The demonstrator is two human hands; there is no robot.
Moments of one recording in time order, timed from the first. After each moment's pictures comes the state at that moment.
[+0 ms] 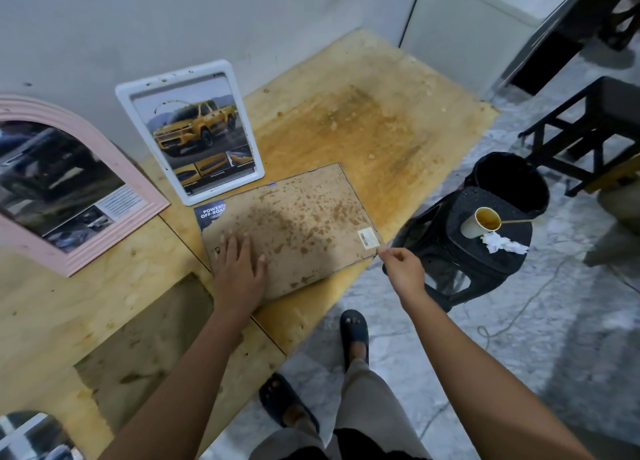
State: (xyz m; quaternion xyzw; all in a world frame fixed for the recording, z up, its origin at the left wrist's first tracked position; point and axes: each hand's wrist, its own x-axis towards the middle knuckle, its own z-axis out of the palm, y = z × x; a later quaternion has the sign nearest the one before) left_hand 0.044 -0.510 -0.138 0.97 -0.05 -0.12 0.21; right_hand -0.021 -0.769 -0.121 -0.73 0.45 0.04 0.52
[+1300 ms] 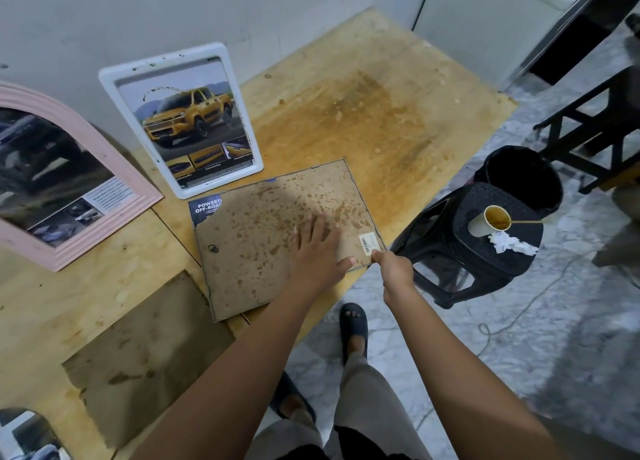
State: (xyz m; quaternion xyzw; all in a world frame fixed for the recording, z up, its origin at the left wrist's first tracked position) left_hand 0.050 -0.629 -0.125 0.93 -0.19 -0.25 0.17; right_hand 0.005 -0.756 -0.115 -0.57 0.57 0.06 0.59
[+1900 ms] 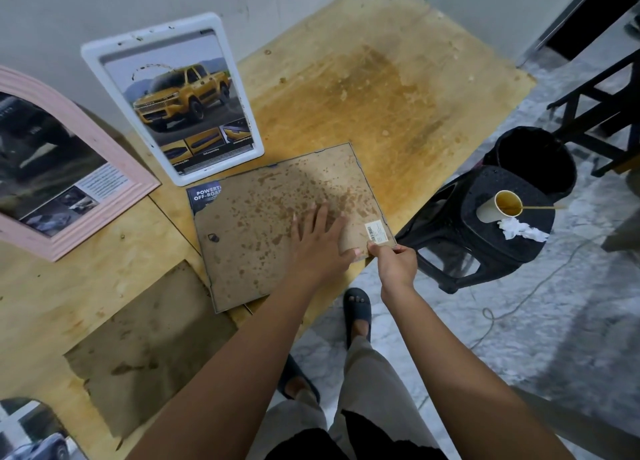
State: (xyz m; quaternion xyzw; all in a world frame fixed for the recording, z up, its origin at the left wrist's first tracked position) left_hand 0.053 -0.627 -0.136 0.94 -0.20 -0.25 0.15; right_hand 0.001 -0.739 -0.132 -0.57 0.58 -0.02 0.58
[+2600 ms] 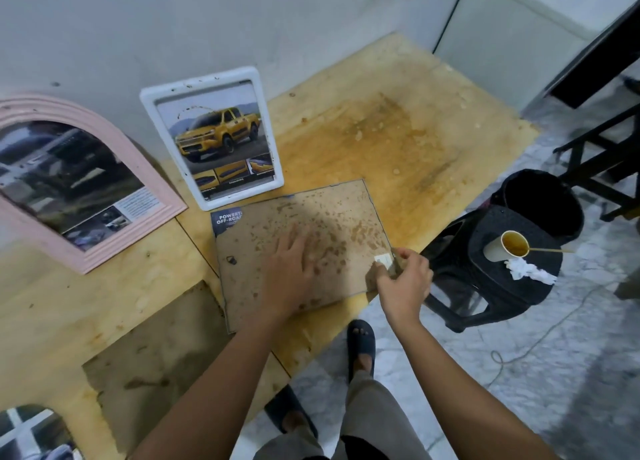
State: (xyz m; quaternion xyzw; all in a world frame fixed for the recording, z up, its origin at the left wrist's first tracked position) left_hand 0.060 -0.569 -0.120 0.94 -0.08 -0.12 0.31; right_hand 0.001 -0.738 -0.115 -0.85 0.39 -0.07 0.36
